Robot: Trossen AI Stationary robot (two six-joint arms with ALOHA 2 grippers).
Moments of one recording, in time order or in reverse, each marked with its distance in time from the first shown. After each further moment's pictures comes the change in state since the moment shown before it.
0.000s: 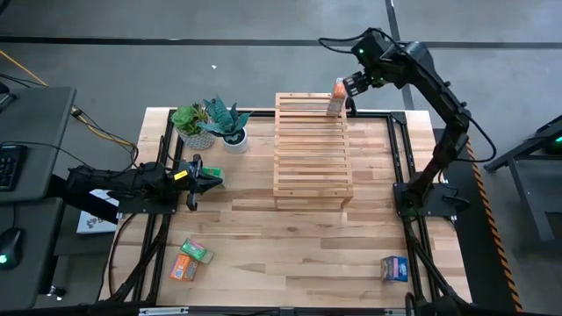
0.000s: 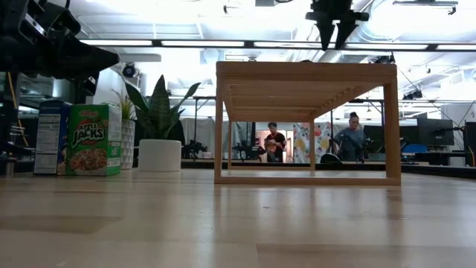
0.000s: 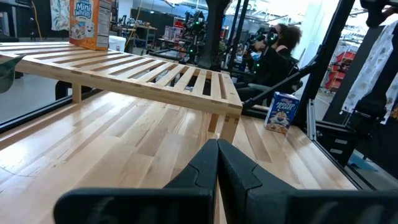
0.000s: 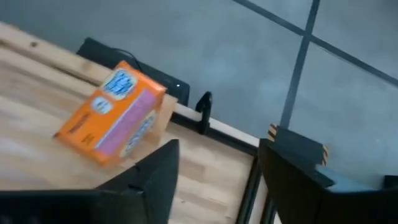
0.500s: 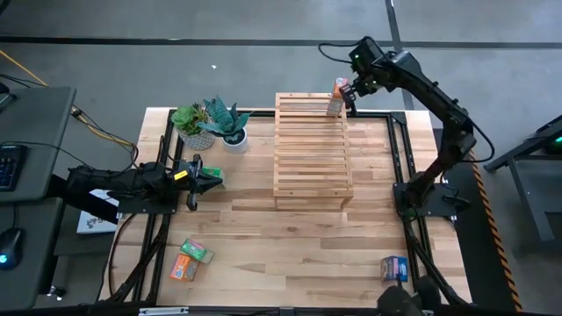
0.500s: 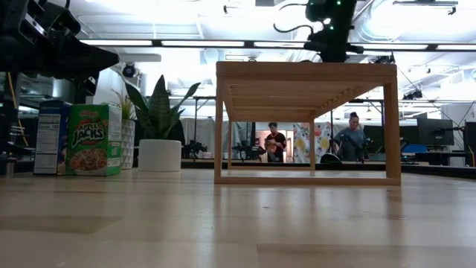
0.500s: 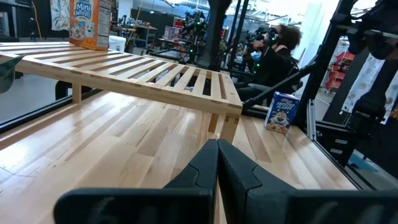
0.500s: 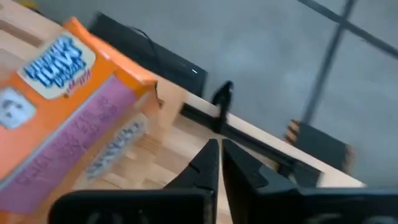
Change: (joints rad) left arm 0.000 0.000 0.000 0.000 0.000 0.000; right arm -0.127 -0.080 -0.389 0.327 -0.181 -0.140
